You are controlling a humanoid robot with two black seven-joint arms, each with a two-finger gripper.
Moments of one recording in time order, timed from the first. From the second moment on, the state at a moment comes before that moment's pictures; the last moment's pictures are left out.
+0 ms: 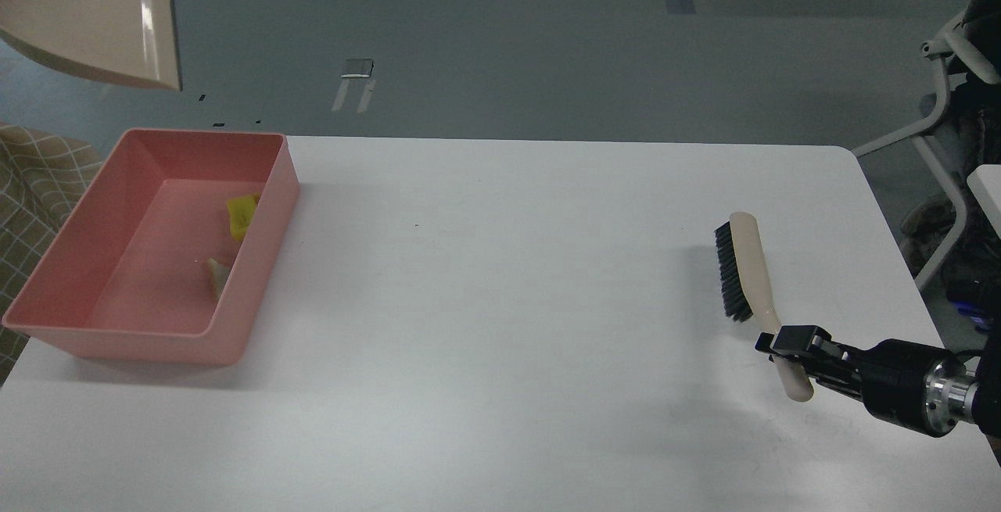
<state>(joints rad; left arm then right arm) -0.22 1.16 -1.46 -1.14 0.86 -0.18 -0.33 0.86 -1.14 -0.11 1.73 -0.79 0.04 0.07</state>
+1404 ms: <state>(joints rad) -0.50 0.31 -0.78 -1.09 1.15 0.10 -0.08 0.85 -1.15 -0.11 1.73 -0.80 0.04 0.07</state>
